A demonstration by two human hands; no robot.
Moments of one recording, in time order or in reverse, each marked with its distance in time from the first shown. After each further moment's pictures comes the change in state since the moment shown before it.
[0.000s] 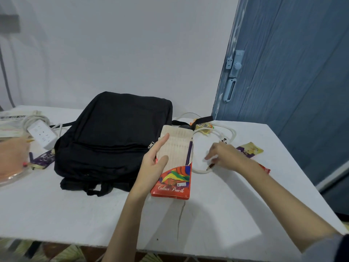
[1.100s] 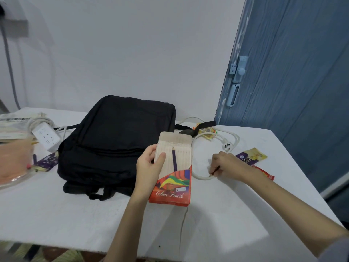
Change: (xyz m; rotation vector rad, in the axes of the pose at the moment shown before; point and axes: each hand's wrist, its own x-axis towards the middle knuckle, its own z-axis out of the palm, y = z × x) left_hand 0.011 -0.012 -0.004 0.046 0.262 0.061; right_hand -0.001 0.005 0.011 -0.042 -0.040 -0.151
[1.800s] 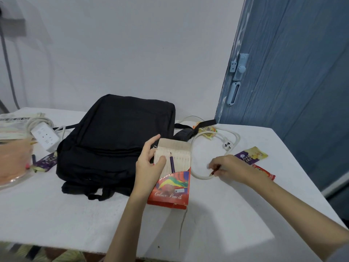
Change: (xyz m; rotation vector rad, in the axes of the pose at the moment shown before) left_hand 0.000 0.002 -0.002 0.029 -0.037 0.060; right_hand -0.003 0.011 0.011 0.155 0.042 0.060
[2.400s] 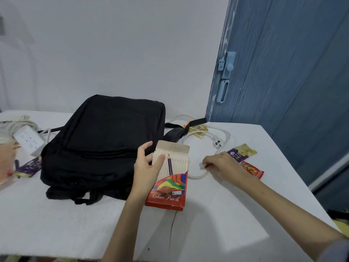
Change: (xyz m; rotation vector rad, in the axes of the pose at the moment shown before) left_hand 0.000 -0.003 0.022 -0.033 -0.013 -0.166; right_hand -0.013 0.003 0.007 -0.039 0.321 -0.142
